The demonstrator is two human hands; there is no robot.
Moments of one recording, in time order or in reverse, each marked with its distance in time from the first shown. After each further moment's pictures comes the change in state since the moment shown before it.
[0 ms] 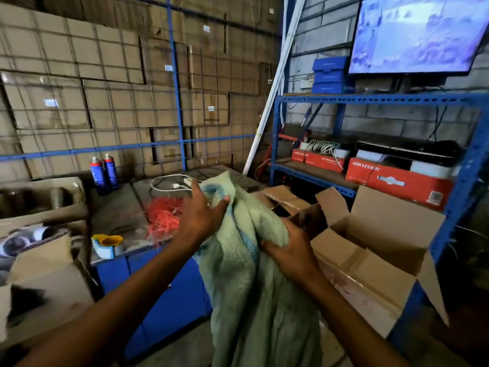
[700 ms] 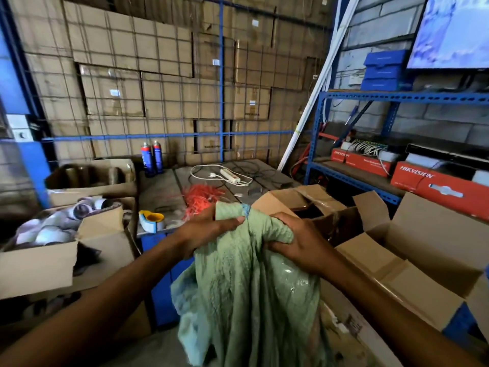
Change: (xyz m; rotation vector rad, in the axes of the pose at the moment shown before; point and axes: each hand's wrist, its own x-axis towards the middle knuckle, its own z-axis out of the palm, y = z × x) left_hand -0.065 -0.027 -0.060 -0.395 -0.391 -0.221; right_hand 0.007 -0.018 0.011 -0.251 -0.470 -0.307
